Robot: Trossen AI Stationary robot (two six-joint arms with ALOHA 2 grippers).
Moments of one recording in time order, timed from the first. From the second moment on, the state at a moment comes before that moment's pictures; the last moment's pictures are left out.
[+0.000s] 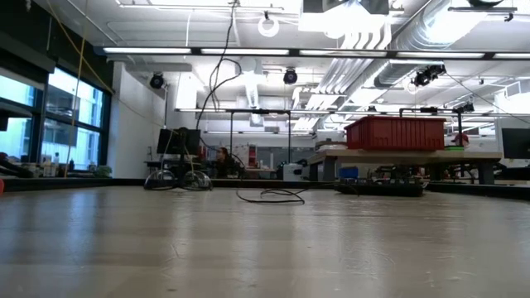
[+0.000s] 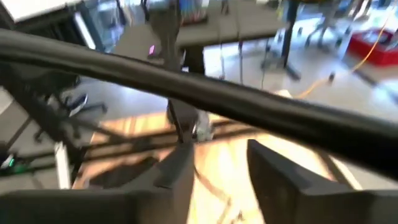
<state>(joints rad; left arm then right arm) -0.05 1.13 1.64 -0.24 -0.33 0.29 -0.12 1.72 2.01 -0.60 -0.05 0.10</state>
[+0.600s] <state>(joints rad) -0.05 1.13 1.64 -0.22 -0.29 0.26 -0.11 1.74 2.01 -0.54 -0.05 0.07</state>
